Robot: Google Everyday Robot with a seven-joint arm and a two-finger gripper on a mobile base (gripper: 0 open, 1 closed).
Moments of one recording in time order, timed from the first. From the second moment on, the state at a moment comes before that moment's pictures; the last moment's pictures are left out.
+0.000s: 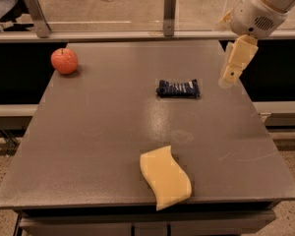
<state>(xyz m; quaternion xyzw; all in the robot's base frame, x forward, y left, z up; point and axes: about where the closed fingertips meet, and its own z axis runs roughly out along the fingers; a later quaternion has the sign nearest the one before) 0.568 -0.181 0.961 -0.65 0.73 0.03 0.21</state>
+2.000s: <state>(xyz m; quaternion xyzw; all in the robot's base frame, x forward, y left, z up) 0.614 -0.104 0.838 -0.68 0.73 0.04 0.10</state>
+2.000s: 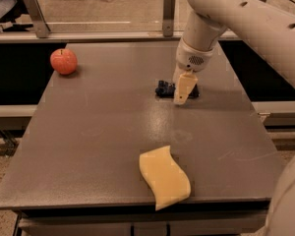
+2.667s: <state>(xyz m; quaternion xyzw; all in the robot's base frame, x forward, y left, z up) 0.604 -0.102 0.840 -0.69 0.72 0.05 0.11</state>
